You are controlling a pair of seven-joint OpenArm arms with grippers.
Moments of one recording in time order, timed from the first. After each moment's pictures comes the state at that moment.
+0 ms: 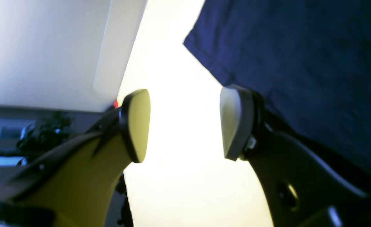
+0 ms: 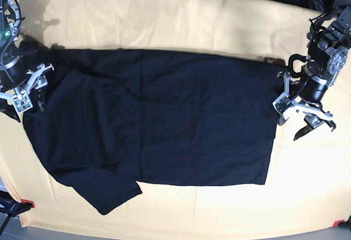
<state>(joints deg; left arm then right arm) 2.0 -63.2 27.6 117.0 1.4 6.8 27.5 -23.4 42.2 13.0 116.2 10.7 9.4 -30.7</state>
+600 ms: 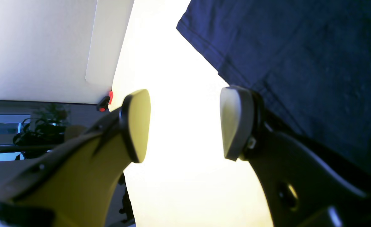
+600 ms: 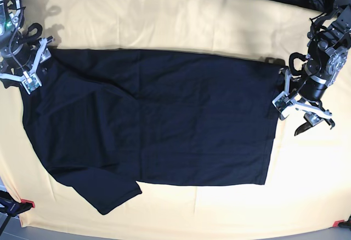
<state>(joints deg) 2.0 -63.2 27.6 117.0 1.1 3.7 31.2 -28.0 42.2 13.0 117.7 14.2 16.5 -50.6</state>
